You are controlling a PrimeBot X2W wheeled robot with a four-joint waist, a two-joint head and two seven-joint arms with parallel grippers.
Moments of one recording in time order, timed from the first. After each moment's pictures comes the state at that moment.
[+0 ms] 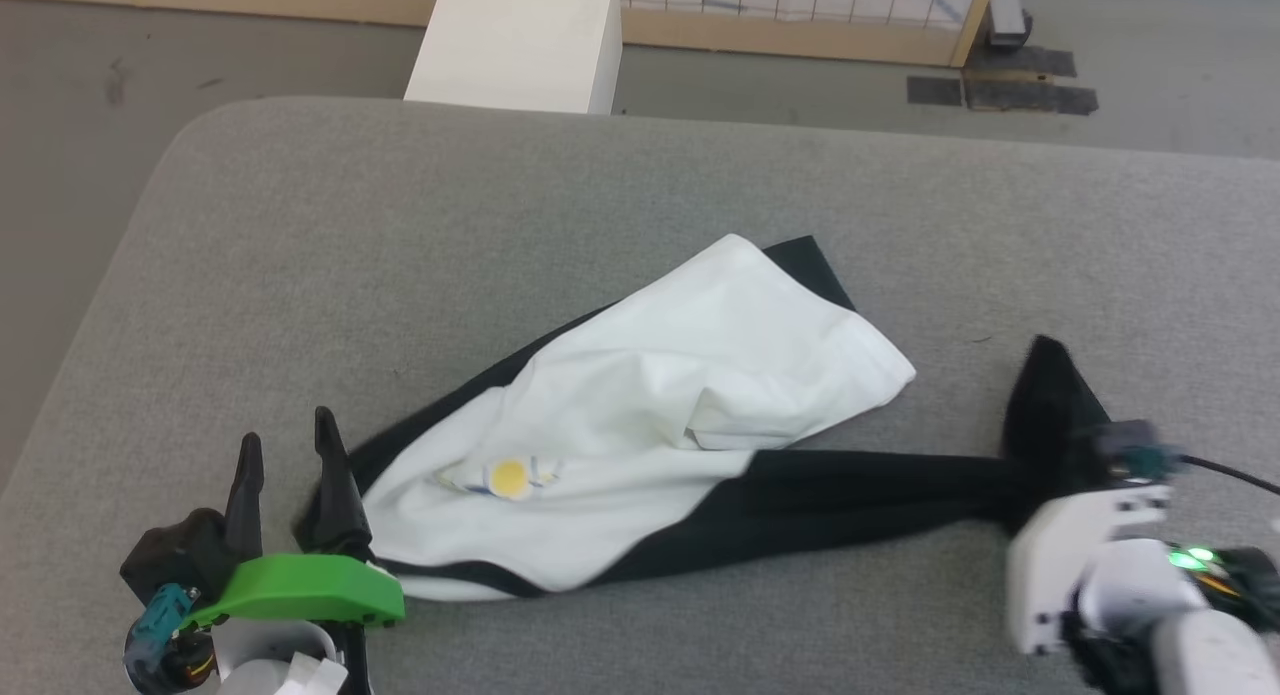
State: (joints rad) left arm -0.05 0.06 0.05 0.12 -0.38 0.05 -0.26; right arm -0.08 -0.05 -0.08 0.09 0.05 0.13 0.59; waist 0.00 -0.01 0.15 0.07
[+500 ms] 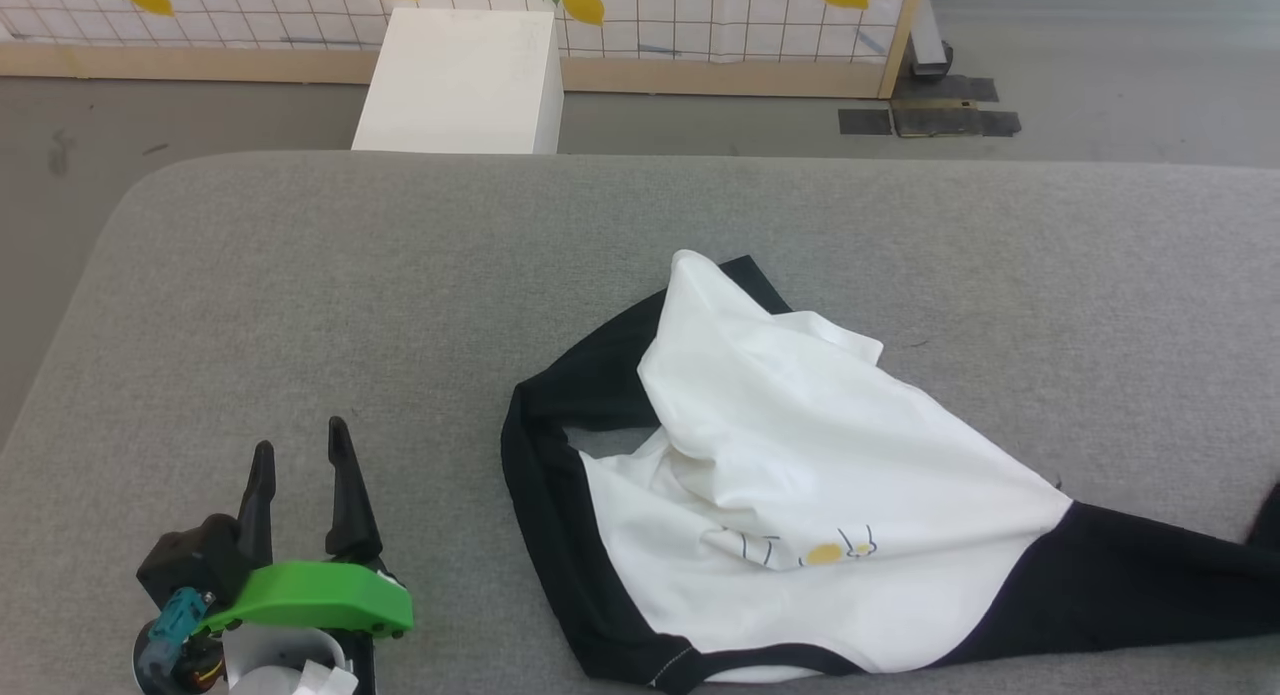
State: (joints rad) left arm -0.04 0.06 0.04 0.14 -0.35 0.04 -0.26; right arm -0.02 -0.05 -0.69 0.13 0.00 0.13 0.50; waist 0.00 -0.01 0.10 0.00
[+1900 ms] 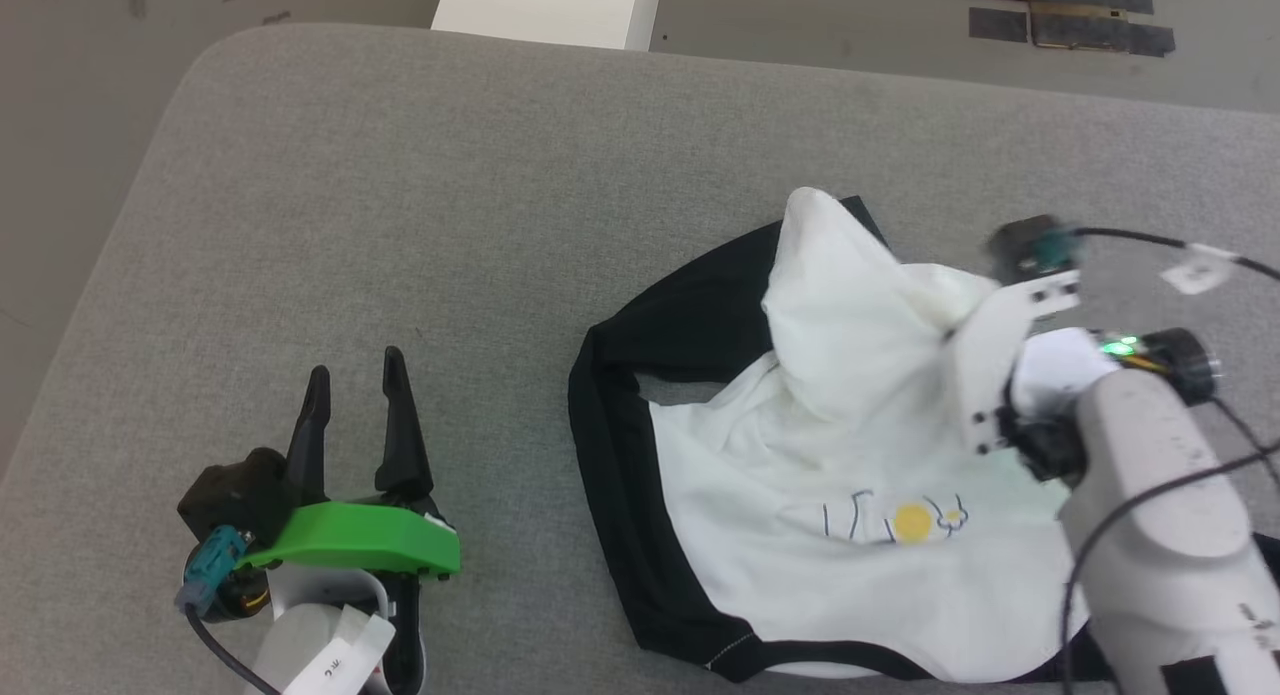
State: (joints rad) left arm -0.13 0.05 -0.05 0.12 -0.40 0.04 -0.26; right arm -0.58 -0.10 0.04 0.57 0.03 0.13 0.60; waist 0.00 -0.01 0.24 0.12
